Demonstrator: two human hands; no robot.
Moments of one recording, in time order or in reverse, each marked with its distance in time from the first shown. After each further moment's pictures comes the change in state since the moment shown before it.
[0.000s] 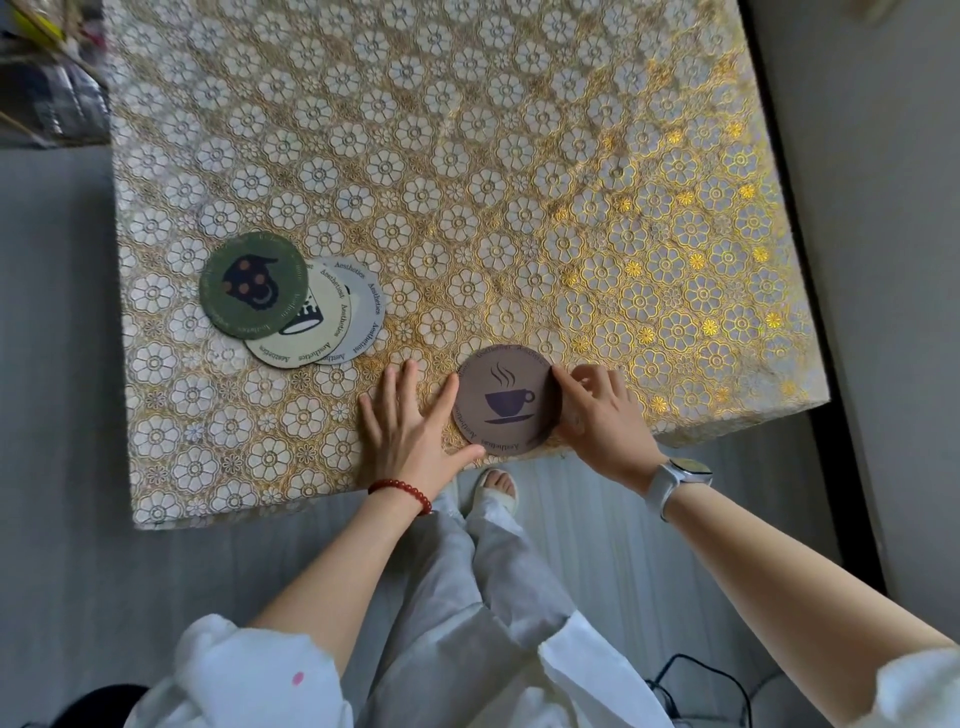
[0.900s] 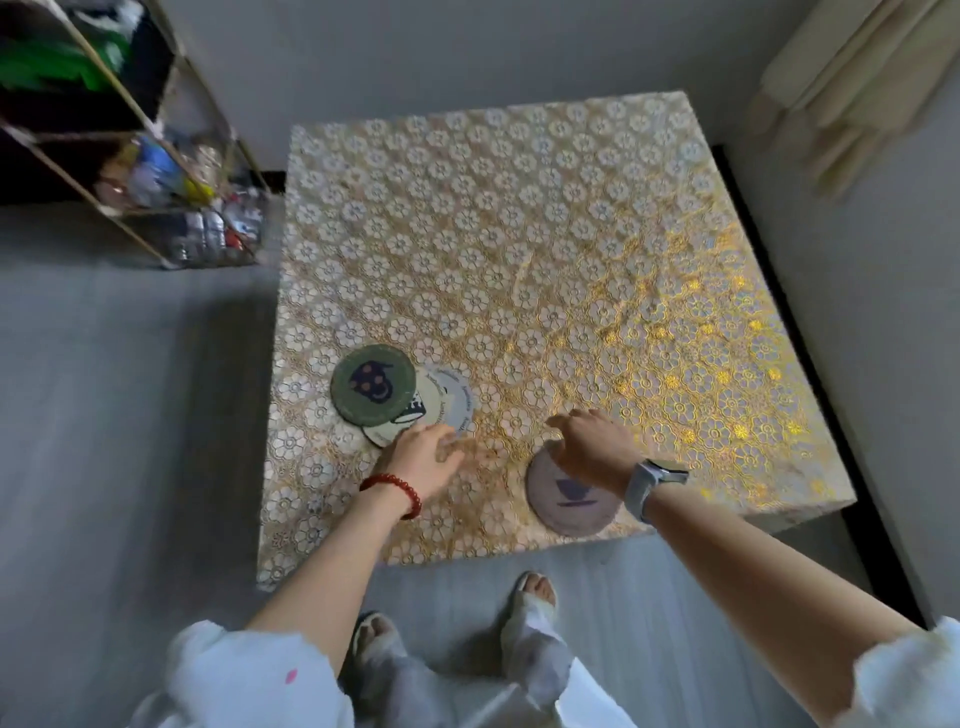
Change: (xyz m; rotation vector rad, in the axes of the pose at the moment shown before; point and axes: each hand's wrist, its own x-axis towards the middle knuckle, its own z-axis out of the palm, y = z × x) left_hand 0.012 -0.059 -0.117 -0.344 -0.112 -0.022; right_hand 0.040 -0.108 -0.065 -0.101 -0.158 0.033
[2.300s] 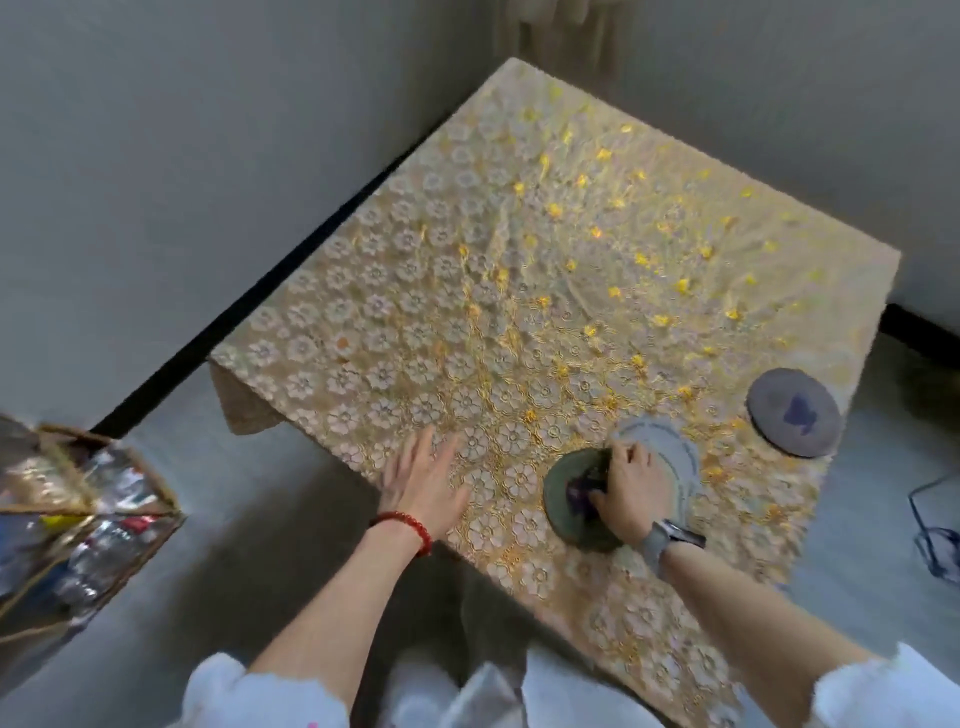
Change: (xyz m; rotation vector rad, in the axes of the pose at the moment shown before) left_hand 0.235 -0.167 -0.272 0.670 -0.297 0.599; right_hand 0.174 -0.275 0.025 0.464 0.268 0.994
